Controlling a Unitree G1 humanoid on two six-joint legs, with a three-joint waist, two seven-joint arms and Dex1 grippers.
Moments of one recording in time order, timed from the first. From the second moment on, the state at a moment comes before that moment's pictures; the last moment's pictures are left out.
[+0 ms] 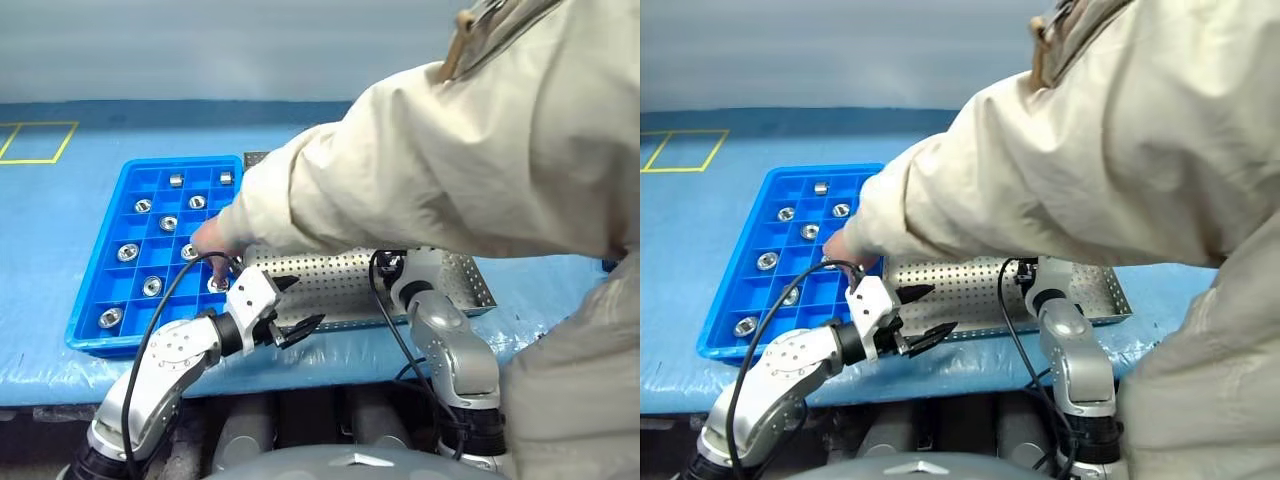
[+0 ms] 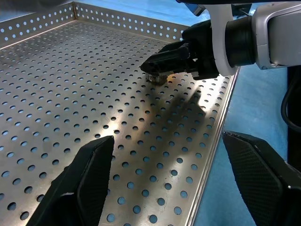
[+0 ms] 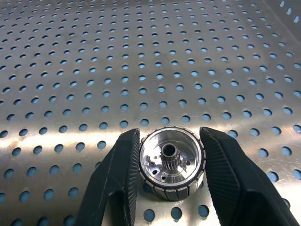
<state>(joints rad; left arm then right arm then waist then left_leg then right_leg) 0.09 0.51 -0.23 -0.65 -0.32 0.58 -0.57 -0.07 0.01 0.02 -0.37 0.06 0.77 0.00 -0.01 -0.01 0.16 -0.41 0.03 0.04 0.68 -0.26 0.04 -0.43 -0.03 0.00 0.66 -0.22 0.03</state>
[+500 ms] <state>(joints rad) 0.28 0.49 -0.12 -0.72 -0.30 0.47 -0.49 -0.16 -0.16 0.19 -0.51 0.16 0.93 0.23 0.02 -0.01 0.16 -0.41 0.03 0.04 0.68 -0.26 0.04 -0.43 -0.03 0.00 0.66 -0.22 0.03</state>
